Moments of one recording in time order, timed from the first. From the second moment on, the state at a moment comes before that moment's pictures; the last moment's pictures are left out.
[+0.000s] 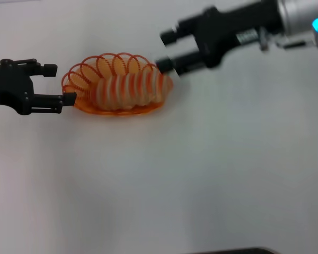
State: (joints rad) left arm -0.49 -2.11 0.63 1.06 2.22 1.71 -1.58; right arm 0.69 2.07 -0.93 -0.96 -2.02 -1.64 1.73
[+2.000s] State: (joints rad) left arm -0.46 -2.11 0.59 0.97 2.28 1.75 -1.58; right arm 0.29 2.08 -0.85 -0.92 -1.99 -1.66 1.28
